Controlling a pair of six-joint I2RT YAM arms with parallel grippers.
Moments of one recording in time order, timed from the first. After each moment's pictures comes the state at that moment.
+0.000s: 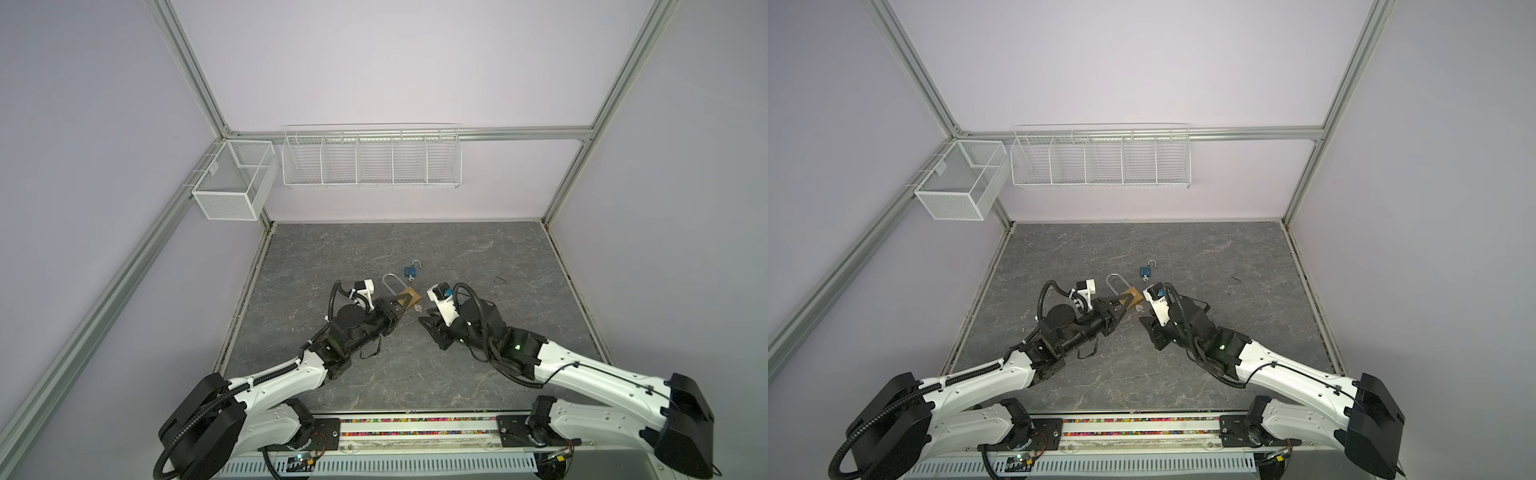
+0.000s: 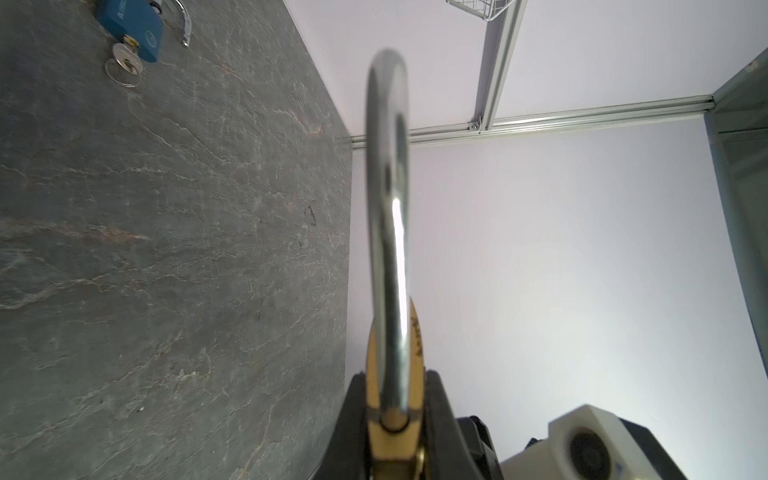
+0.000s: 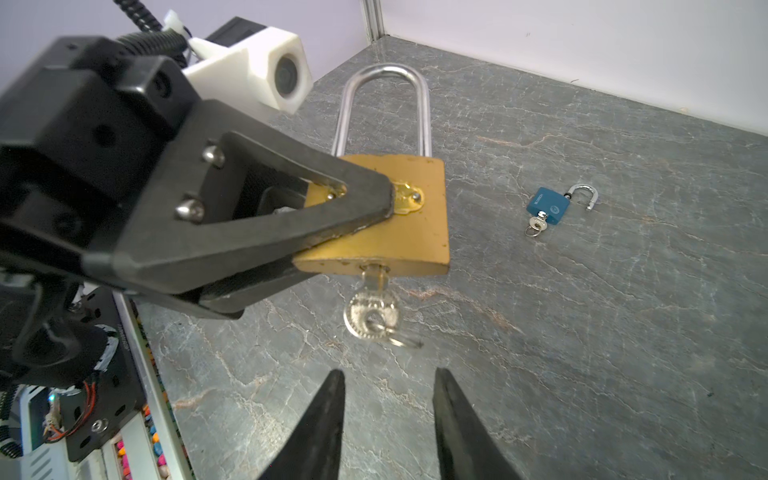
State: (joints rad) left arm -0.83 1.16 0.45 0.64 0.12 -1.44; right arm 0.96 1.10 0.73 -0.11 0.08 0.22
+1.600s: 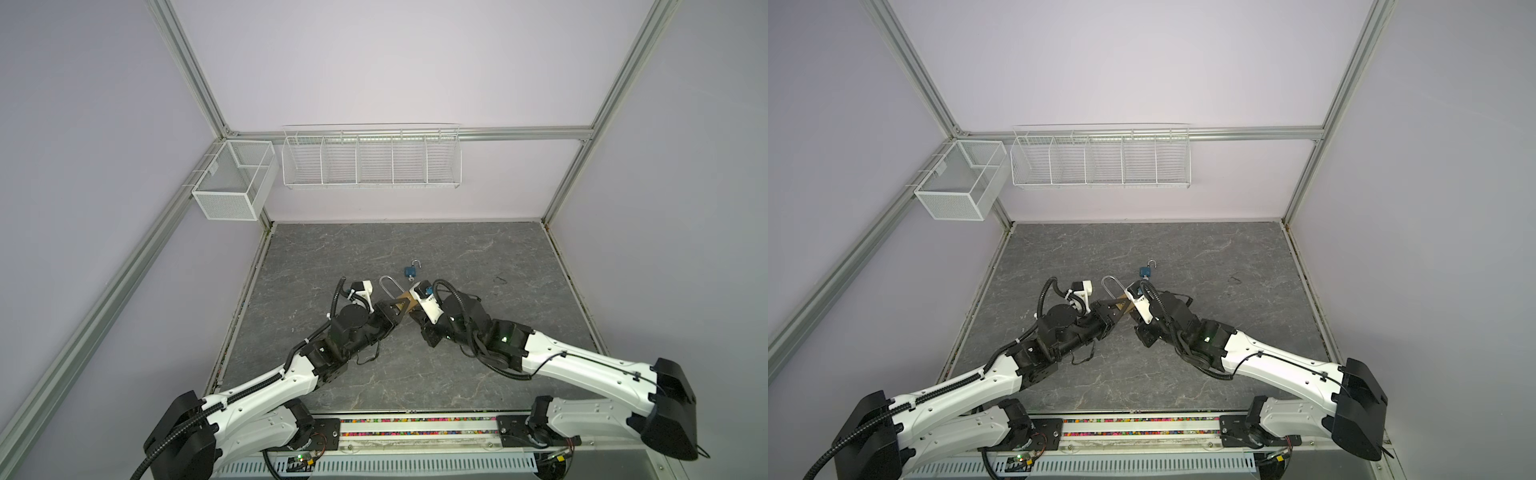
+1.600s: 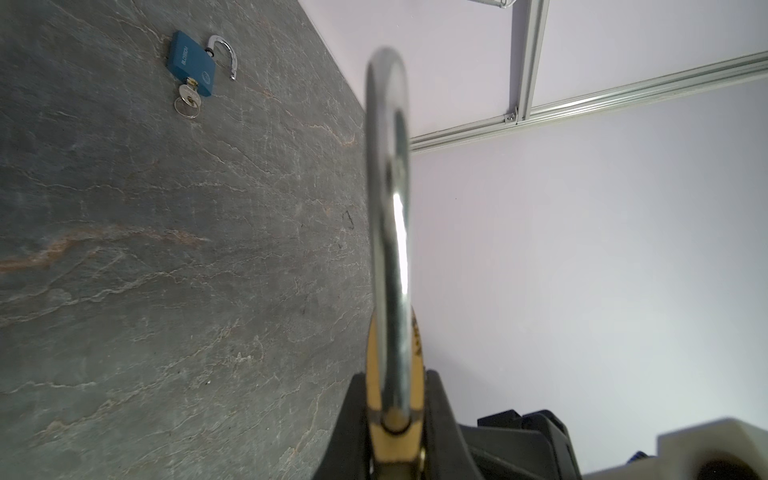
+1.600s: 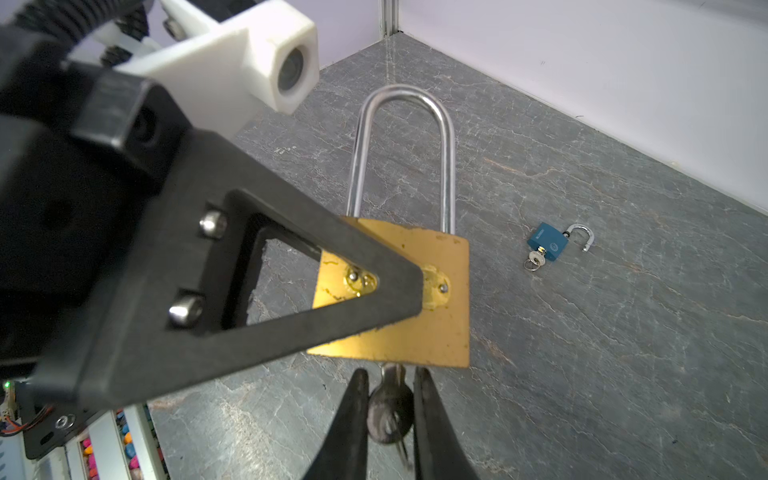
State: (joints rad) left arm -0.89 1.03 0.54 0.30 -0.01 -1.31; right arm 1.03 1.21 0.88 -0.19 0.15 0.12
